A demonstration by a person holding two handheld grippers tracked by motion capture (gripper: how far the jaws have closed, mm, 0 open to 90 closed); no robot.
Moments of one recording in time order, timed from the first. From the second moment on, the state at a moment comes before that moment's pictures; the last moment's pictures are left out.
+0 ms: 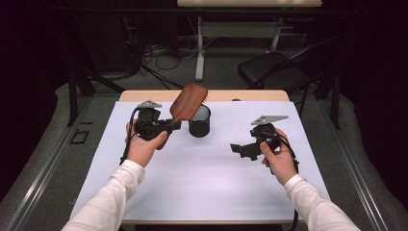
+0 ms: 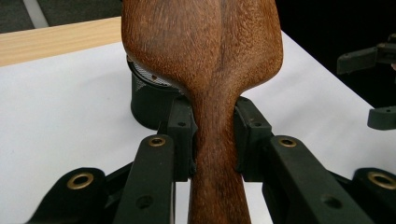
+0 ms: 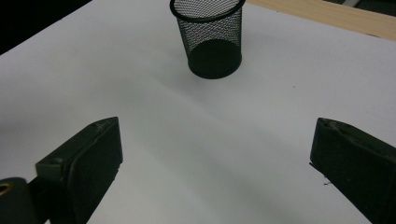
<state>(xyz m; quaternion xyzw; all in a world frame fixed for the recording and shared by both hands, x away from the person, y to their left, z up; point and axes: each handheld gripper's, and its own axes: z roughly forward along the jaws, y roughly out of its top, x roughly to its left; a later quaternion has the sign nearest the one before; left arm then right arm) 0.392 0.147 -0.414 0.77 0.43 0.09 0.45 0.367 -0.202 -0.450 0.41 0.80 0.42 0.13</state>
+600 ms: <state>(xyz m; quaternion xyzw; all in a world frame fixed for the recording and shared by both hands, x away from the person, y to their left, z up) 0.396 0.136 -0.411 0.77 0.42 0.09 0.46 0.391 -0.170 -0.425 0.41 0.81 0.40 0.16</state>
